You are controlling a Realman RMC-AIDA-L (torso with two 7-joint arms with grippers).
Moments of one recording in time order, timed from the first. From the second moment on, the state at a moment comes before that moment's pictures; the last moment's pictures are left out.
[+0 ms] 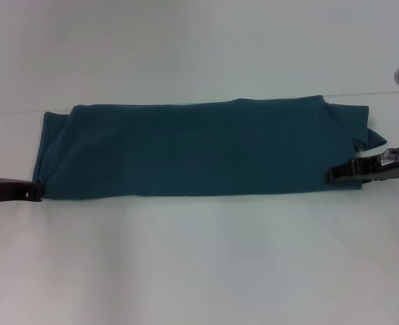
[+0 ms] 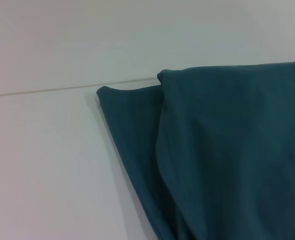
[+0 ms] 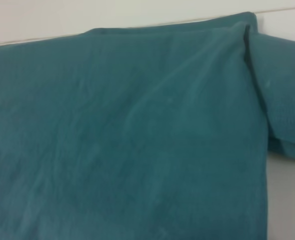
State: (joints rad) left arm -0.62 -2.12 -2.31 -0.83 -0.56 0.88 -2.28; right arm 0.75 2.02 -0.76 -0.73 -2.71 -1.07 2.60
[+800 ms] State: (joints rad) left arm -0.63 -2.10 -2.31 -0.82 -0.56 0.87 -2.28; right arm 0.74 2.02 -0.76 -0.72 -2.70 -1.06 2.53
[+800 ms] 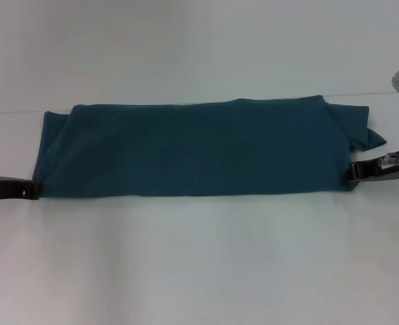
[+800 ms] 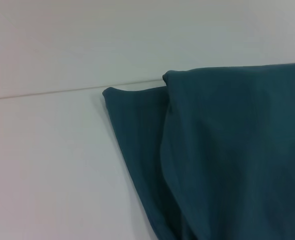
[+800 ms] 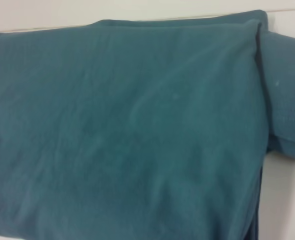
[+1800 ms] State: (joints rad) left arm -0.48 -2.14 -2.32 -1.04 -0.56 1.07 -2.30; right arm 0.65 2.07 -0.75 -0.95 -2.70 -1.30 2.56
